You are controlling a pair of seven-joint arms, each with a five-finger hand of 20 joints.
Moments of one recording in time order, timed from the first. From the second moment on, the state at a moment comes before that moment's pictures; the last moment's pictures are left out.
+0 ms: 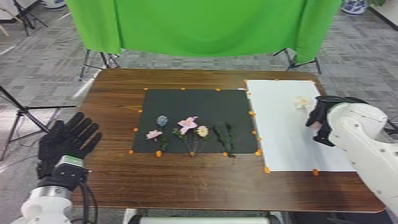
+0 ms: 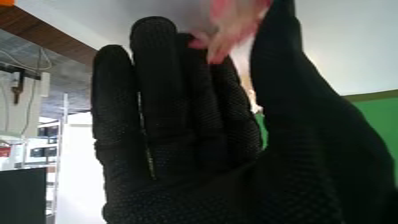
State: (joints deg) left arm 130.8 -48.7 -94.4 -124.3 4.8 19.0 27.7; right arm -75.0 -46.5 73.4 -91.9 -113.7 -25.7 43.1
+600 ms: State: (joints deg) left arm 132.0 -49.2 -95.1 -124.4 4.4 18.9 27.7; right arm -83.9 -45.8 74.1 -100.7 -117.6 -20.0 38.7
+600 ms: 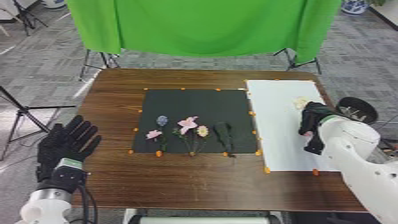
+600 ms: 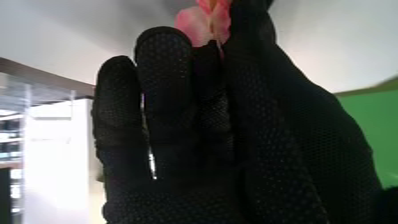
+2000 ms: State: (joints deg) left arm 130.9 -48.3 -95.1 -124.4 6.3 19.5 26.7; right arm -74.0 -60.2 56.9 -104.1 -121.3 -22.0 25.4
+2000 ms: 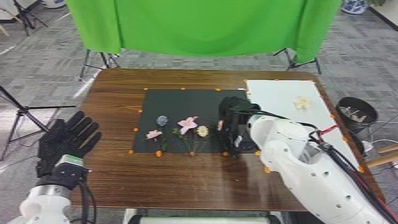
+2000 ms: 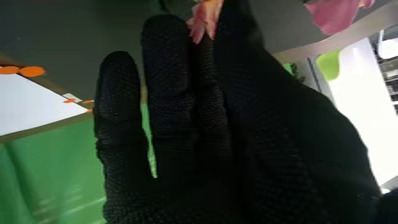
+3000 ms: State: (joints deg) left arm 130.9 -48.3 -95.1 -124.5 6.2 20.1 26.7; right arm -74.6 -56.4 62.7 -107.9 -118.8 -23.3 27.6
